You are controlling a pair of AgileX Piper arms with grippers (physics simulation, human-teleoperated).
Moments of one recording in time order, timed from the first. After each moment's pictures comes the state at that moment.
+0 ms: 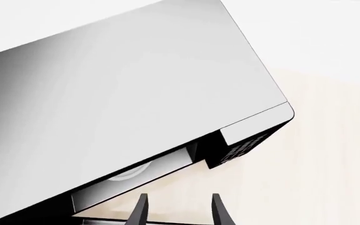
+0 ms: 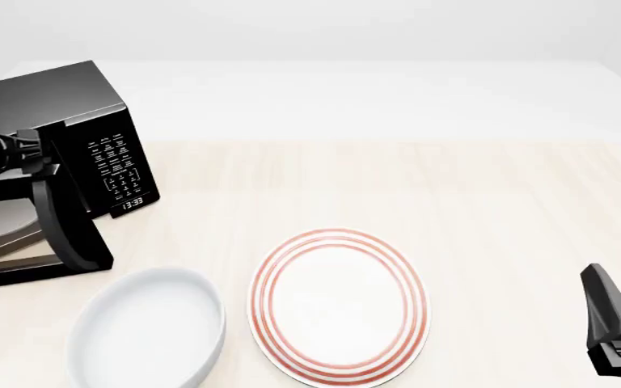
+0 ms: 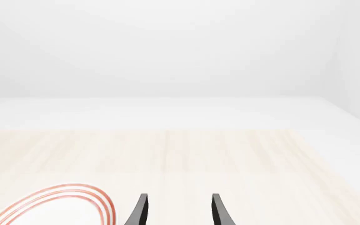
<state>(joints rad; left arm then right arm) 0.28 1.41 -0.97 0.30 0.06 0.00 0.01 0.00 0.00 0.00</state>
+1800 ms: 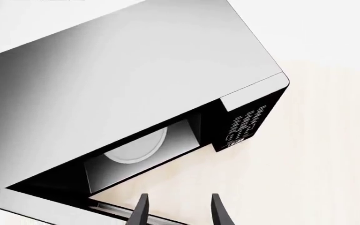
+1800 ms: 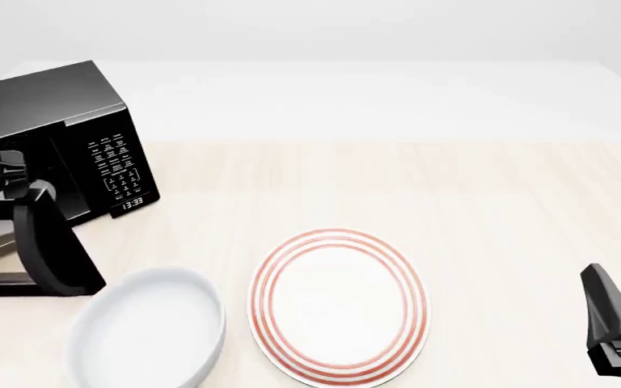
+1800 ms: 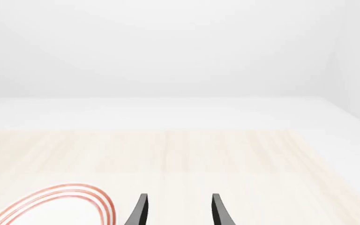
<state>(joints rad) 0.29 1.23 -0.79 0.26 0.05 0.00 0.01 0.00 0.00 0.00</state>
